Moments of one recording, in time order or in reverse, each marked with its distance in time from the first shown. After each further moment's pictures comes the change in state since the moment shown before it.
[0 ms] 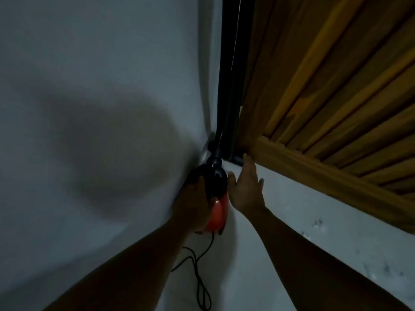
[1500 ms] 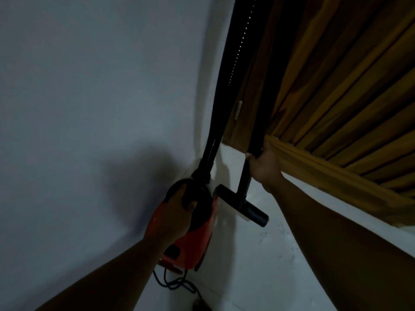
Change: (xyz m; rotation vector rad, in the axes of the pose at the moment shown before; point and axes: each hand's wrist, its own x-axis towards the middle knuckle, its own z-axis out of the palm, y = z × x) left_hand -0.117 -0.029 0.005 -0.412 0.101 -0.141; right_hand -0.027 0.002 -0.064 0.261 -0.012 -0.018
